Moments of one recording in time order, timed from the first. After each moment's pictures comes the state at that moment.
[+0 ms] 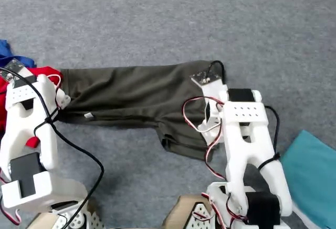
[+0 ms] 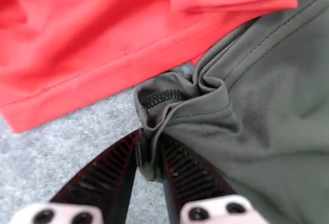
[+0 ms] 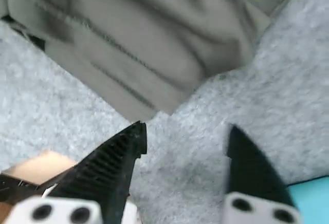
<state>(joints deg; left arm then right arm) -23.4 -2.0 28.7 59.6 22.4 -3.5 -21.9 44.4 81.1 15.3</state>
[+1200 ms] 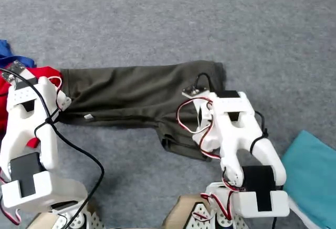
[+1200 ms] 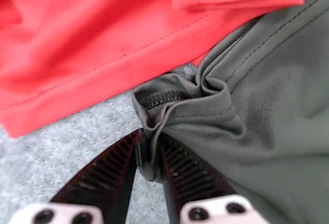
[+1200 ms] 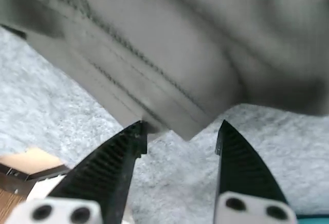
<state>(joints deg) -23.4 -2.0 30.9 56.7 22.0 -5.7 -7.3 47.3 72.8 18.8</state>
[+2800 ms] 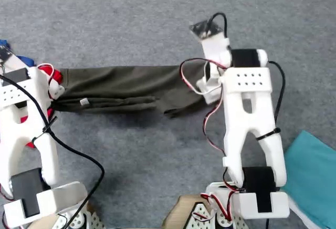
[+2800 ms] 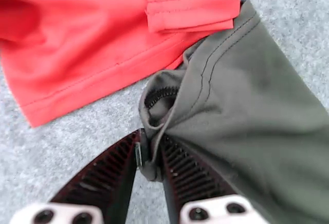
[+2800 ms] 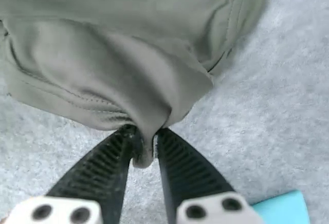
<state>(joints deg) -23.4 -10.8 21.5 69.1 22.0 -5.6 -8.0 5.0 89.9 14.1</state>
